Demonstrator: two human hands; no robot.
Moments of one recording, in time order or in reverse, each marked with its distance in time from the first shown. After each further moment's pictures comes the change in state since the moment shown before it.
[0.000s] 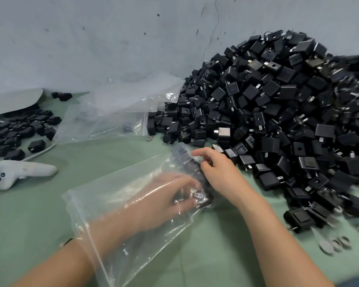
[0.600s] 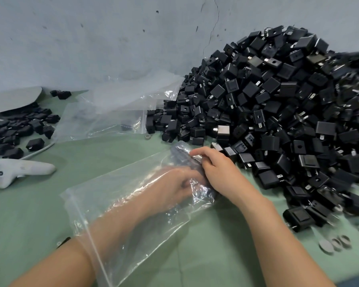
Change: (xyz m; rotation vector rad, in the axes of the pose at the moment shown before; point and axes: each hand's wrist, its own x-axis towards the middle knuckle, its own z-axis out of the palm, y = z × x) left_hand 0.034 -0.010 0.010 0.080 0.045 0.016; right_hand -0.001 0.002 -0.002 0.022 -0.035 0.020
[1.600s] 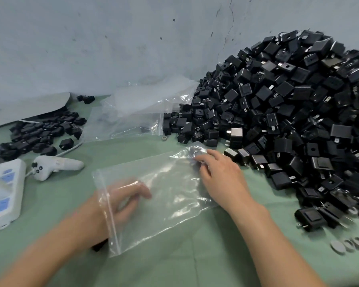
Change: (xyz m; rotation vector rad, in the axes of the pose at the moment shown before) left_hand -0.129 -0.017 -0.065 0.068 0.222 -0.132; right_hand -0.023 -0.020 0.021 -0.486 0.101 -0.160
